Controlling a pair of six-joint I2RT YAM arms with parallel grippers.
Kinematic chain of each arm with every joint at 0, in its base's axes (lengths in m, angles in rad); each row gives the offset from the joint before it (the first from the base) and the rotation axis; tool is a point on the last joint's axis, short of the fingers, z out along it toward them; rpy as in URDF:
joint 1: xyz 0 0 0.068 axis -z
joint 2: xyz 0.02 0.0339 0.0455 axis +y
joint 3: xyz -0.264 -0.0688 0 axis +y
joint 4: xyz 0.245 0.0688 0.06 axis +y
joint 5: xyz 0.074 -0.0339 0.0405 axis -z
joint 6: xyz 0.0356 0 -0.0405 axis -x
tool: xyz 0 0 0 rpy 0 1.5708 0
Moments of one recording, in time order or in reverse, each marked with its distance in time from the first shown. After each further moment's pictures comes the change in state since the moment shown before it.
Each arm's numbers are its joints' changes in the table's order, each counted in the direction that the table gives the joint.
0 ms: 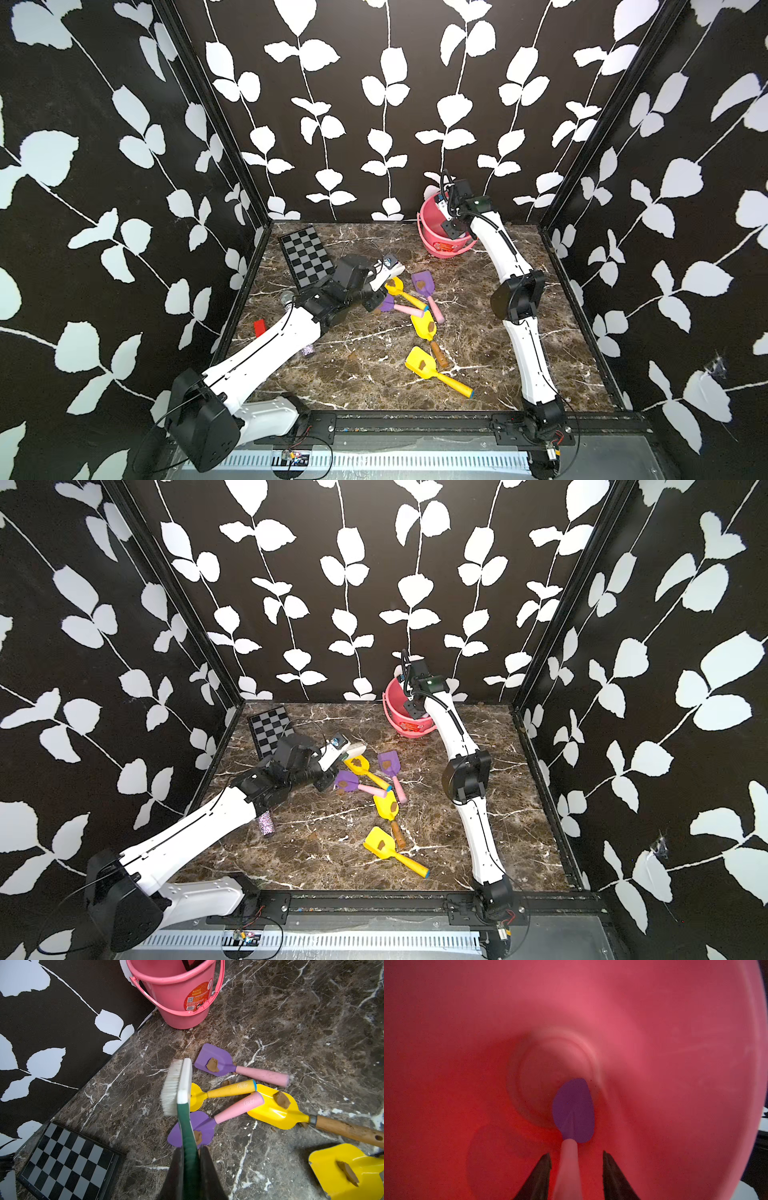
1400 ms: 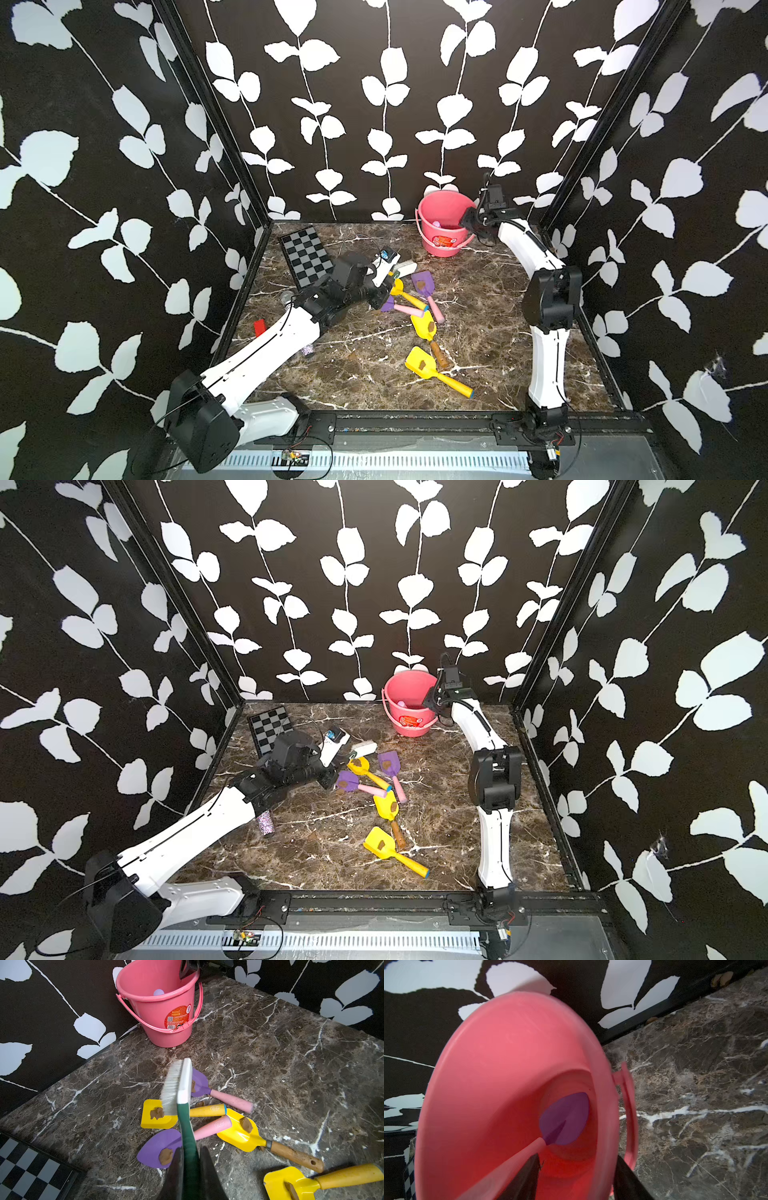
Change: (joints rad) left arm 0.000 -0.005 -0.012 -0.054 0.133 0.187; right arm 0.148 -0.295 0.623 -0.543 -0.224 -1.000
